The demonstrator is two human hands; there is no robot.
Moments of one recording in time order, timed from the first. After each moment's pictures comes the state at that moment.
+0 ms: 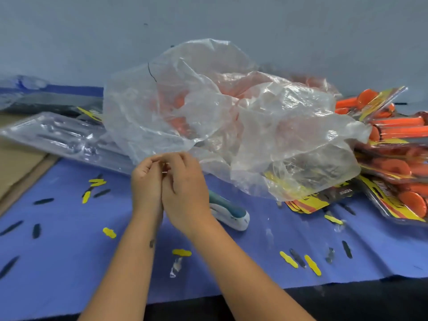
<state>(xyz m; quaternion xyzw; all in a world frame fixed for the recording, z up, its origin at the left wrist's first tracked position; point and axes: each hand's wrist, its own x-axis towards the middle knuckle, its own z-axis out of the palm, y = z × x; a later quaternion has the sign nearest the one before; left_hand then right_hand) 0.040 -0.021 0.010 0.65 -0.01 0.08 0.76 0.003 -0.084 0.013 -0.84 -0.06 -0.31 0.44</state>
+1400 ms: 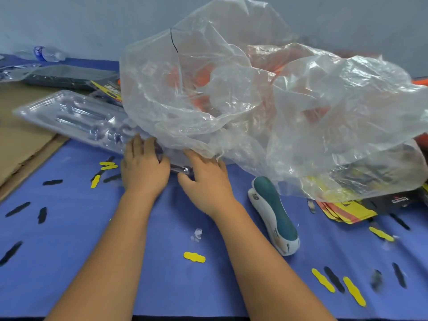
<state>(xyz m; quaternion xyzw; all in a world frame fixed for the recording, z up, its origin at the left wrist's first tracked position) 0.116 0.018 -0.038 0.96 -0.01 0.17 0.24 0.053 -0.113 -0.035 -0.94 -0.06 -0.13 0.32</state>
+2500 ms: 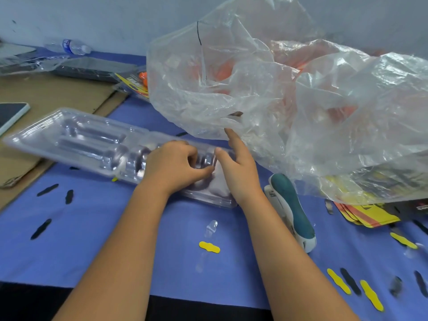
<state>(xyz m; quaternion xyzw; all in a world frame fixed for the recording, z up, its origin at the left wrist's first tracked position) 0.100 0.022 -0.028 0.94 -0.20 0.19 0.19 0.056 -0.129 -0.035 -0.77 0.05 -0.15 0.62</state>
